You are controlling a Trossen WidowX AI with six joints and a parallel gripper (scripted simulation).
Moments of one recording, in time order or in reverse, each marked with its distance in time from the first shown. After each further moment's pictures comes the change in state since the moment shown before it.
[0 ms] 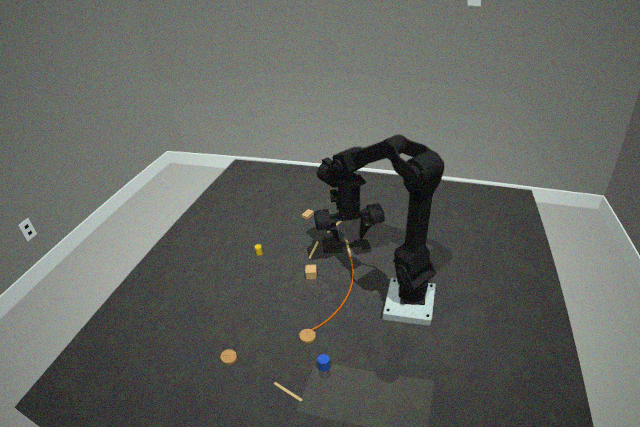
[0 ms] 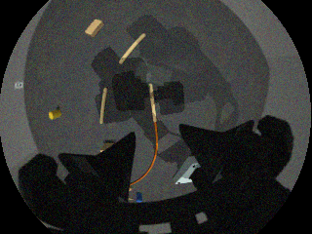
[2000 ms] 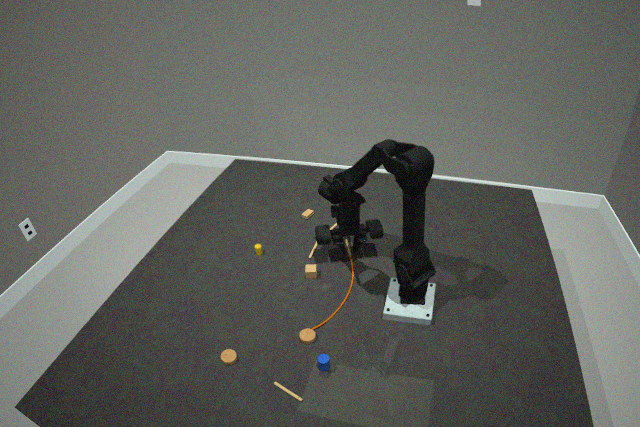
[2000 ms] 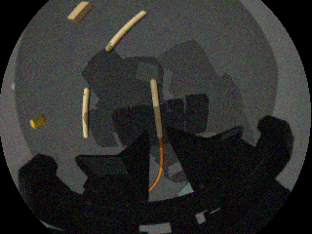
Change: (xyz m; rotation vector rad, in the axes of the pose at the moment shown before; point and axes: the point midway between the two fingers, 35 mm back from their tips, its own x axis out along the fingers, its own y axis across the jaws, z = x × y) arm 0.057 0.000 0.002 0.003 -0.011 0.007
